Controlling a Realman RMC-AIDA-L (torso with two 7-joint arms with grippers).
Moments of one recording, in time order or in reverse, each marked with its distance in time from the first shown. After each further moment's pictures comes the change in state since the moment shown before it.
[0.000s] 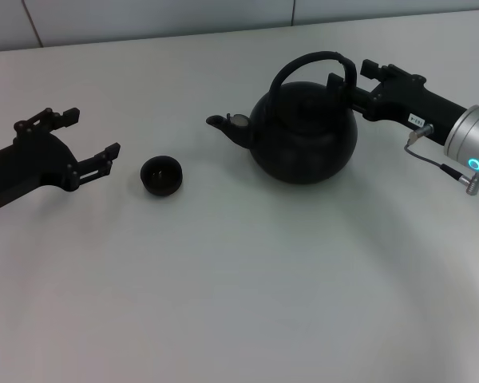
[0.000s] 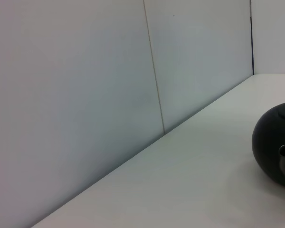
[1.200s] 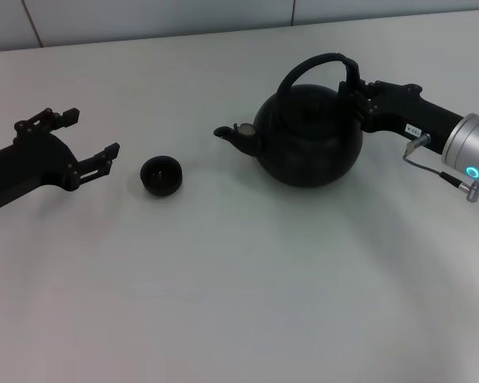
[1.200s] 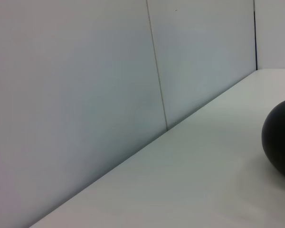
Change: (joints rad) left arm -0.006 -0.002 0.007 -0.002 0.002 -0.024 0.001; right arm -0.001 0.002 0.007 0.005 -0.050 0.001 -0.006
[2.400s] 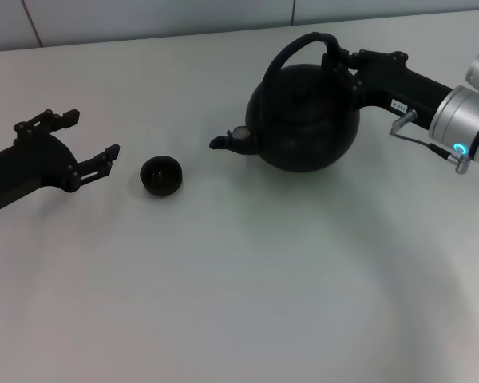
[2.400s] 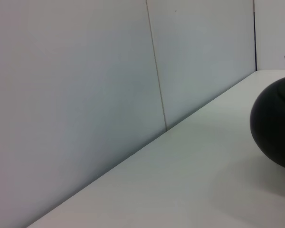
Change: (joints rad) left arm 0.005 -0.002 0.000 0.002 -0.002 0.004 0.000; right arm 0.042 0.008 -0.008 -0.051 0.009 -0.015 -0.087
